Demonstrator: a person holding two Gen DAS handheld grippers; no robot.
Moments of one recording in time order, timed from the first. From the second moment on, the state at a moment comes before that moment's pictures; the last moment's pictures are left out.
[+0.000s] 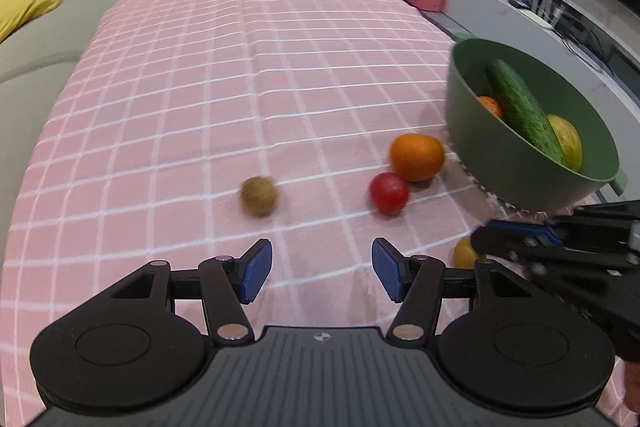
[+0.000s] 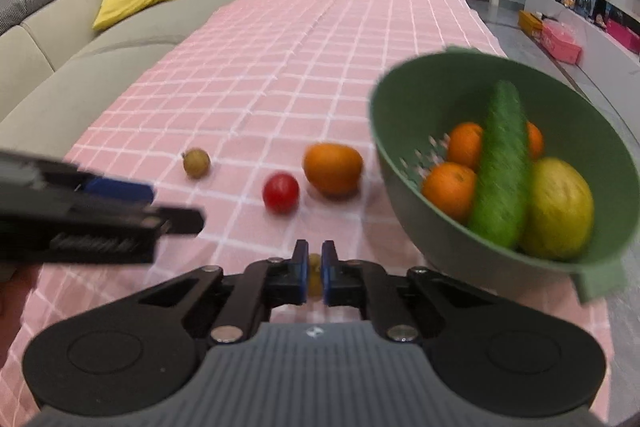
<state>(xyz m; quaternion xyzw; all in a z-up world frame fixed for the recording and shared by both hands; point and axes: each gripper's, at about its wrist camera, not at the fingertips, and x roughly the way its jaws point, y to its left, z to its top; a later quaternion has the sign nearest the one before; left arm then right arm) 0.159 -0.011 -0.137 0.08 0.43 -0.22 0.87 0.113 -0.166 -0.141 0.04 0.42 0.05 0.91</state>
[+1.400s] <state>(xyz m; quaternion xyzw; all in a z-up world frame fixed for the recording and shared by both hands) 0.186 -0.062 -0.151 0.13 0.42 -0.30 0.85 0.106 -0.199 -0.154 0.08 0.45 0.06 0.89</state>
